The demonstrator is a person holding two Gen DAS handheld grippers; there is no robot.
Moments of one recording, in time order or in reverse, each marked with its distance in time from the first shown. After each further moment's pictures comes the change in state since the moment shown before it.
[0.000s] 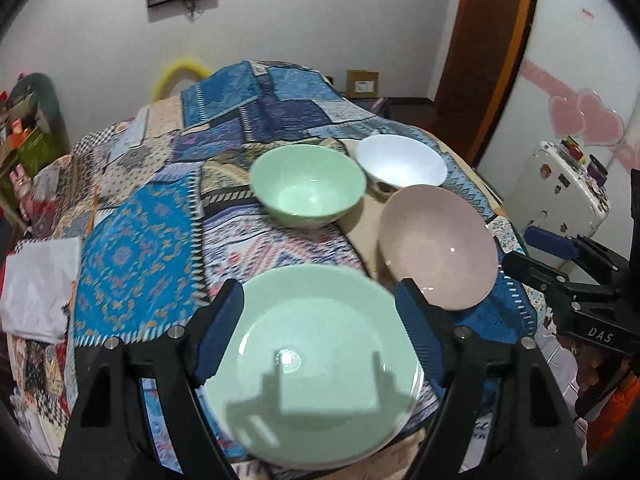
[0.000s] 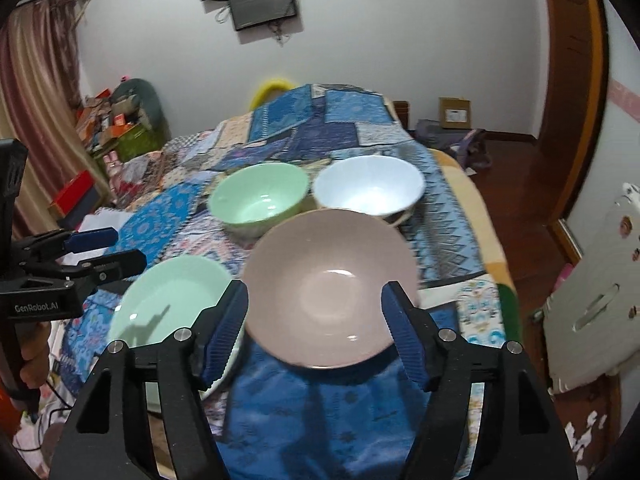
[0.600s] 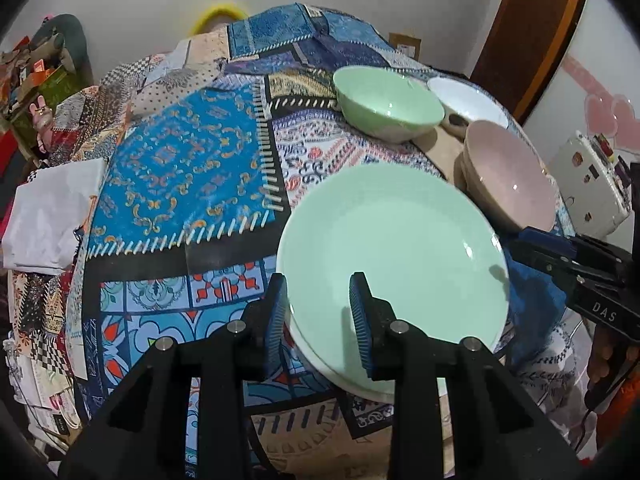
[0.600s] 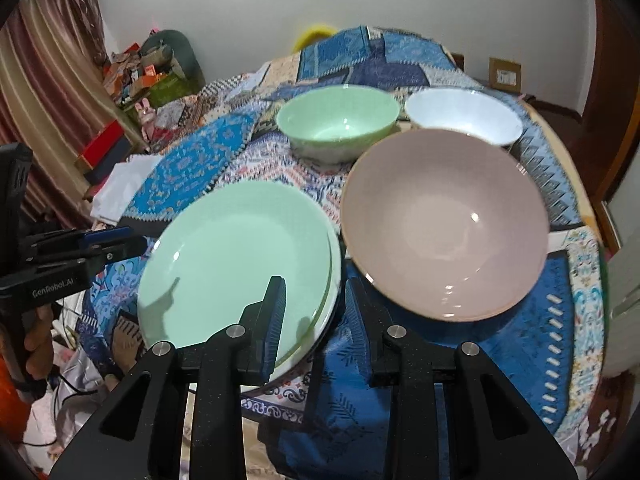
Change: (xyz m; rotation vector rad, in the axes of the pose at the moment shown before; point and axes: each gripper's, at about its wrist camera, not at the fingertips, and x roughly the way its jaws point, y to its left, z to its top) left arm 0.006 0.075 -0.073 -0.129 0.134 0.057; right arm 0.036 0.064 -0.031 -0.052 0.168 0.143
